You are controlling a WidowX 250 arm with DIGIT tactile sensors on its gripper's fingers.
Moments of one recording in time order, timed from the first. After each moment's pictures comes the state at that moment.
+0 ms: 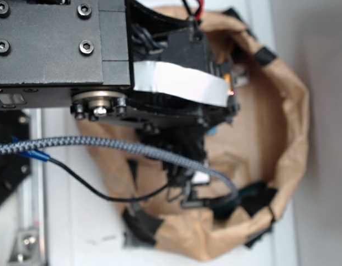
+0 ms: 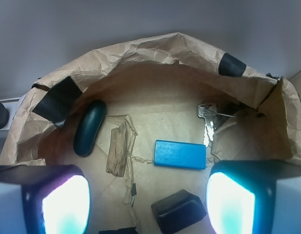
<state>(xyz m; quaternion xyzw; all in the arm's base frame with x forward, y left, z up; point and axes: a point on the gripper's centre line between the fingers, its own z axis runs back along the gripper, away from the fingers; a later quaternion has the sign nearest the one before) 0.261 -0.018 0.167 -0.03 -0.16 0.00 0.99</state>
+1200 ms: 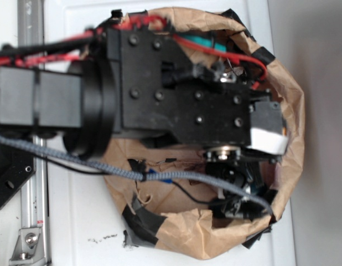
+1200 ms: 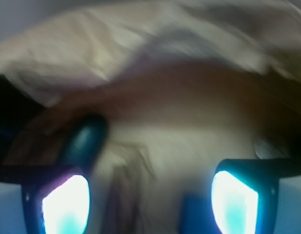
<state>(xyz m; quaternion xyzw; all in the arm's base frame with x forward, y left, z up) 0.317 -0.048 0.085 -0.05 -0.16 -0.09 0.98</state>
